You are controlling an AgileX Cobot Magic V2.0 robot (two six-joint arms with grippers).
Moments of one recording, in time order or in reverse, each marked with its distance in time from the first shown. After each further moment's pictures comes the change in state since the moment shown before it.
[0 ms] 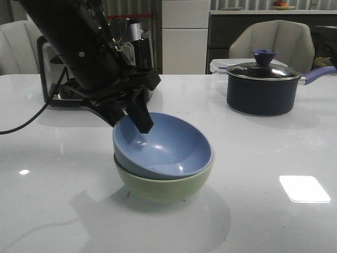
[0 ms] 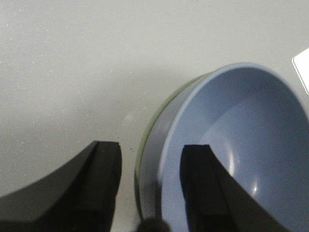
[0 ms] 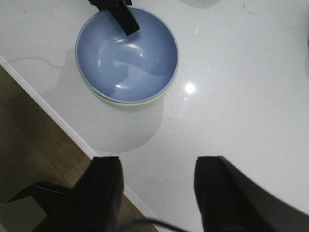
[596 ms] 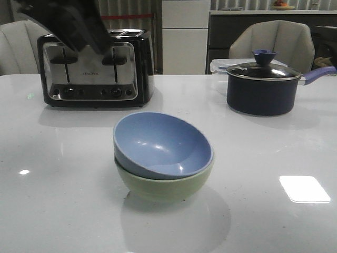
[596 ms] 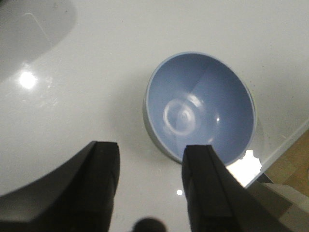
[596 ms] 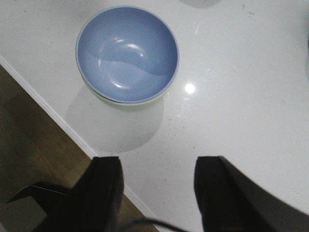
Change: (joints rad) left arm -0.001 -0.437 0.082 0.197 0.158 -0.007; right arm 0.000 0.000 0.000 0.000 0.000 0.000
